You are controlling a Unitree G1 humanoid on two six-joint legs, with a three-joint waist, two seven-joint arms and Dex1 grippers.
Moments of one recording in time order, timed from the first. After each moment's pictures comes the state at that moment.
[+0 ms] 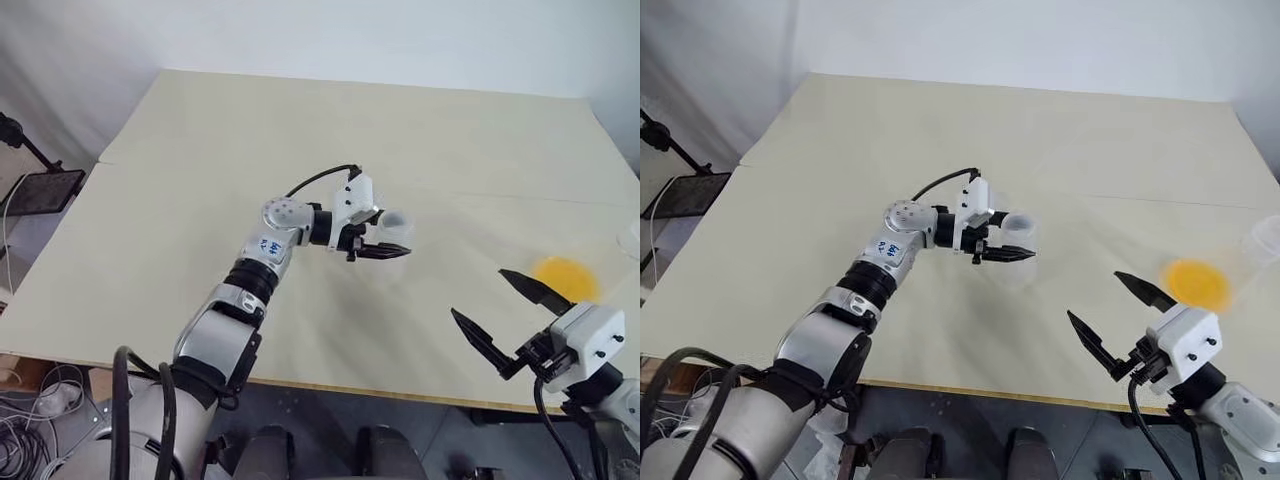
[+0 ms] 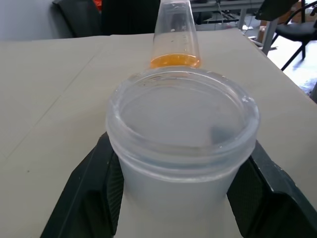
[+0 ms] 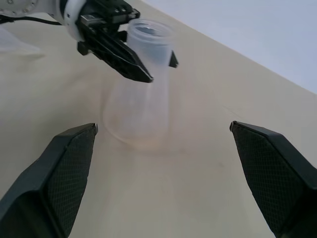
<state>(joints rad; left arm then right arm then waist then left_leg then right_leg) -1.13 0.06 -0.16 0.97 -0.11 -0.17 -1.09 0.41 -0.55 -0.40 -0.68 0.44 0.09 0.66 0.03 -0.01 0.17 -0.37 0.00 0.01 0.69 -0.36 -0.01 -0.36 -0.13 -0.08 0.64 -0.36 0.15</state>
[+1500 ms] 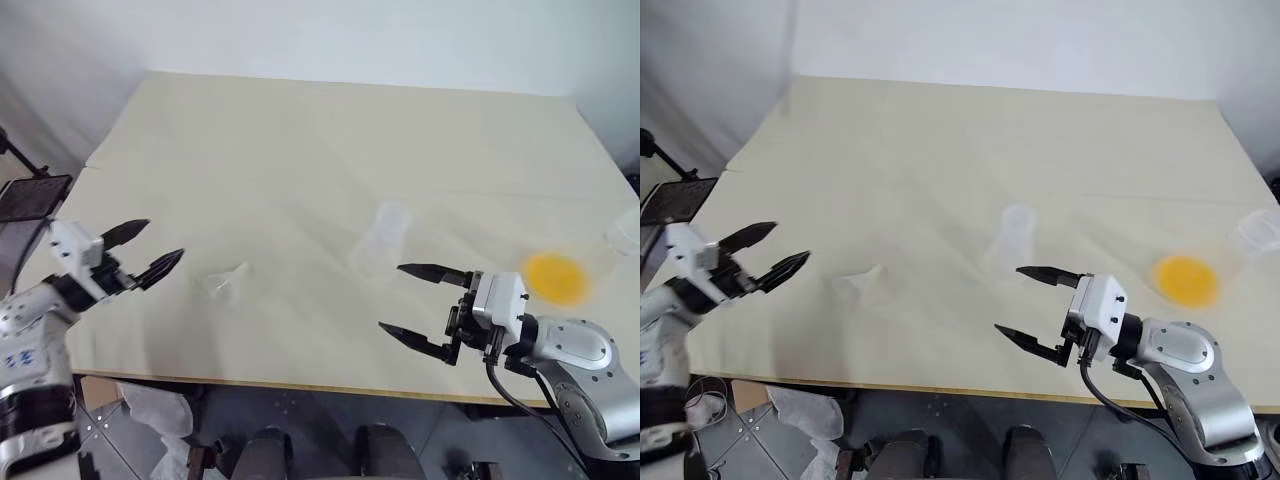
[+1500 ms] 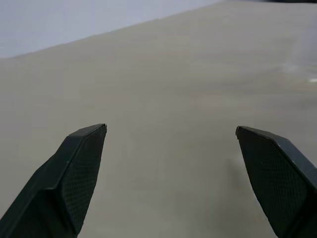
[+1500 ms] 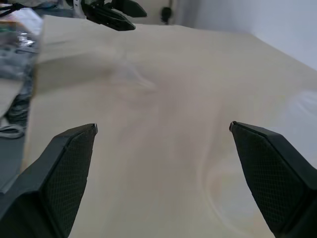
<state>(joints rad) -0.19 0.68 0.53 0.22 -0.42 0.06 -0.96 -0.01 -0.68 -0.07 -0.52 0.50 0.16 0.96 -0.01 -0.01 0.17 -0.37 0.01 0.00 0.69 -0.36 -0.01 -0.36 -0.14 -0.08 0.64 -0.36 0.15</state>
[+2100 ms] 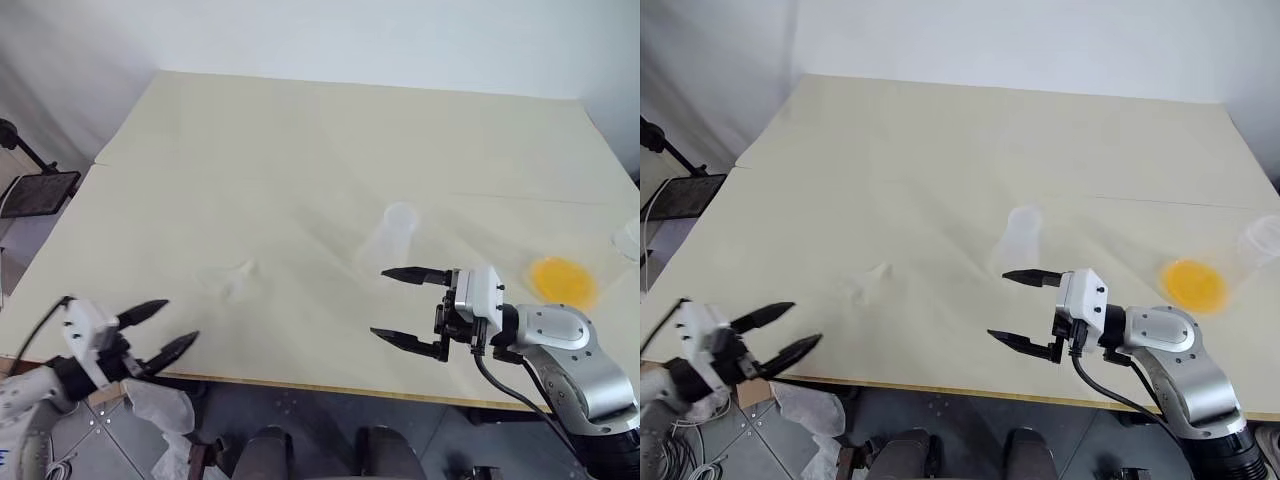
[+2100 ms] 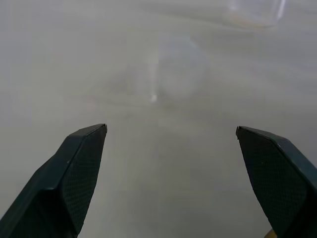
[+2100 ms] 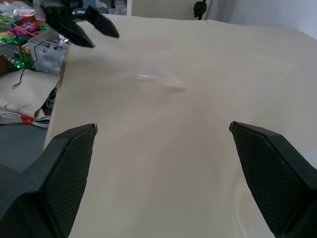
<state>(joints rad) 0.28 0.62 0.44 -0.29 -0.52 0.29 -0.90 -0.10 -0.68 -0.01 -0.42 0.49 0.17 1.02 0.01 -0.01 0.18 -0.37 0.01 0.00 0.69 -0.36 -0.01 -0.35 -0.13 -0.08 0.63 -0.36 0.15</state>
